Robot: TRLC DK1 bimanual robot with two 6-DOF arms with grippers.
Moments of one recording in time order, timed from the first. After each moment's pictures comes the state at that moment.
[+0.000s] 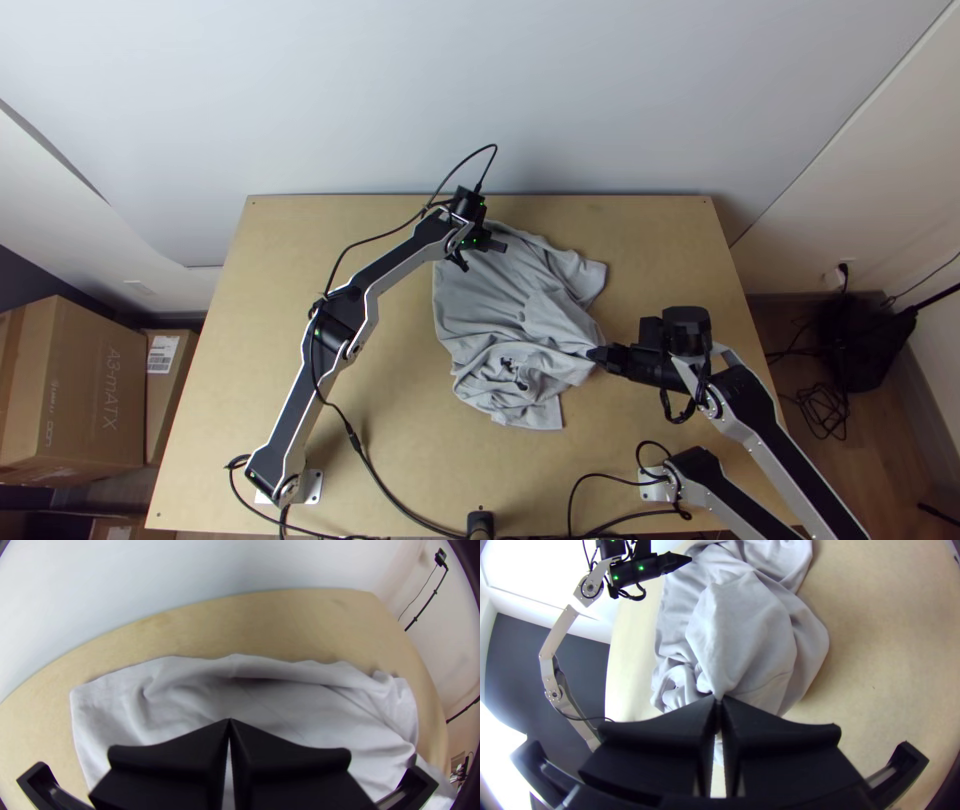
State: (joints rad) left arm -0.56 2.47 2.22 -0.49 -0.01 -0.16; right arm 0.37 0.84 0.66 -0.63 -0.41 0.65
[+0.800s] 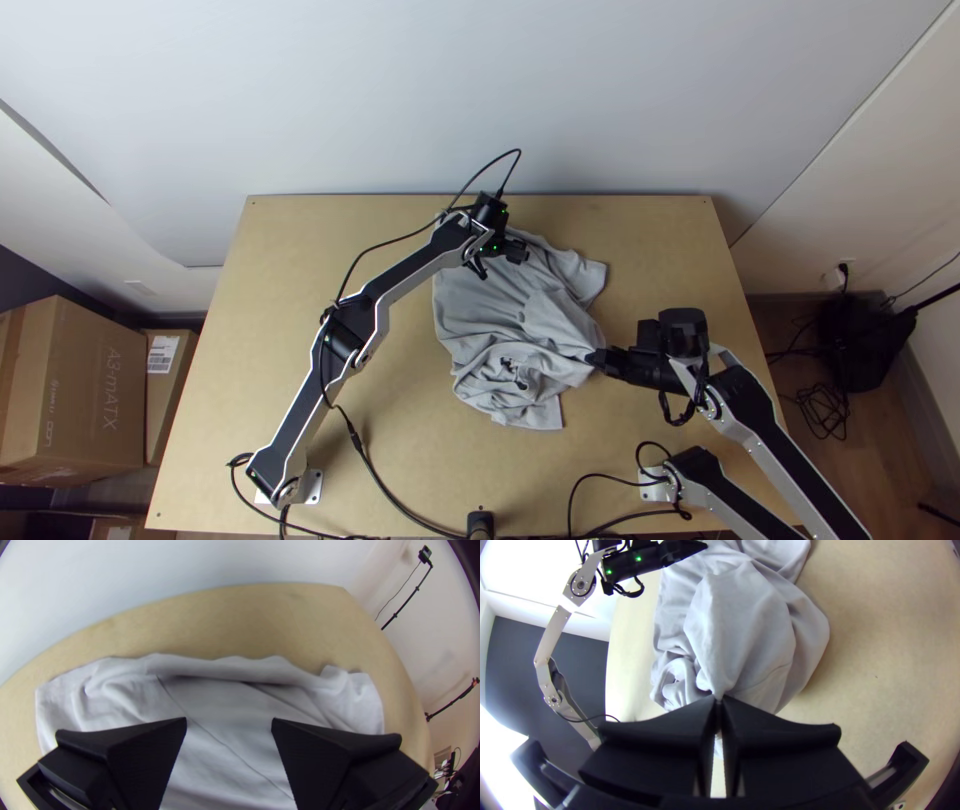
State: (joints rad) left arm -0.64 2.49 2.28 -0.53 0.03 -0.22; right arm 0.40 0.84 0.66 -0.66 -0.41 0.68
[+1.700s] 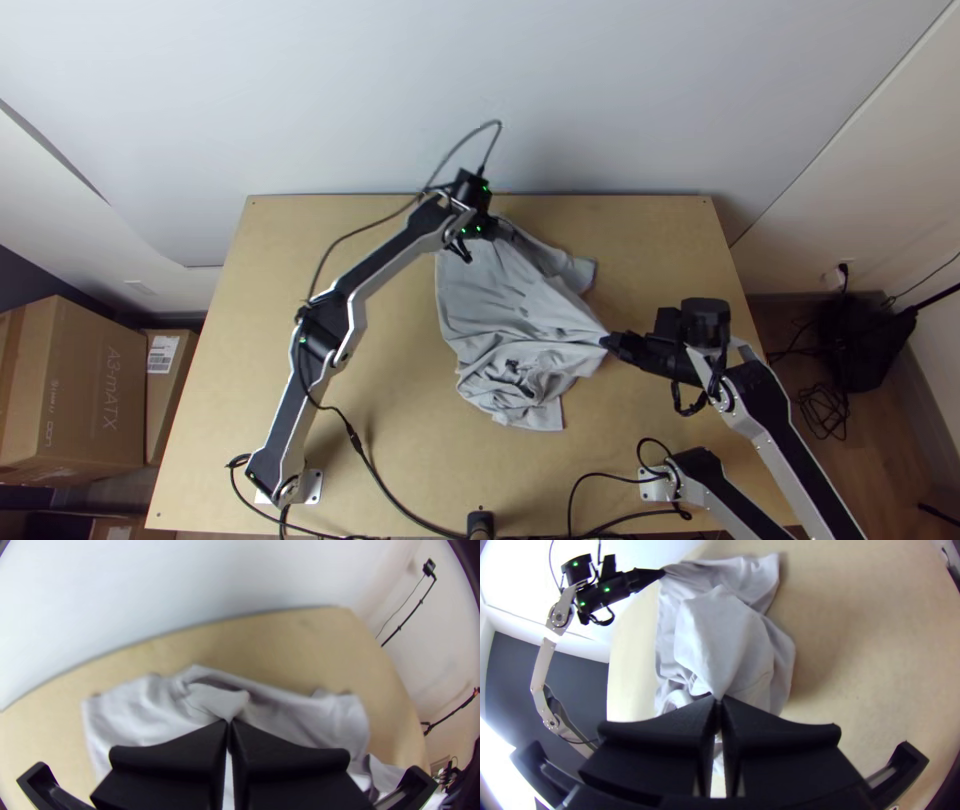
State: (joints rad) left arm -0.58 2.34 2.27 -0.61 0.02 -0.21; right arm 0.27 0.84 0.72 -0.67 -0.40 0.65
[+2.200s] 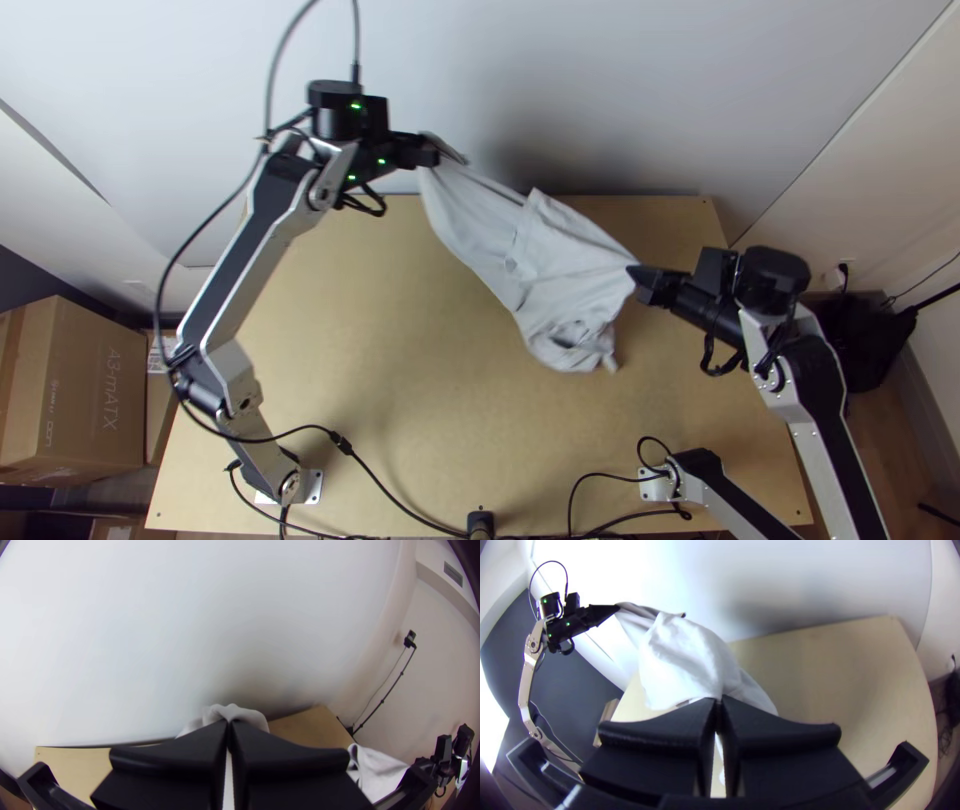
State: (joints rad) left arm -0.41 1.81 2.20 -0.70 0.02 -0.22; right arm 0.21 0.93 1.11 -0.61 -0.35 0.39
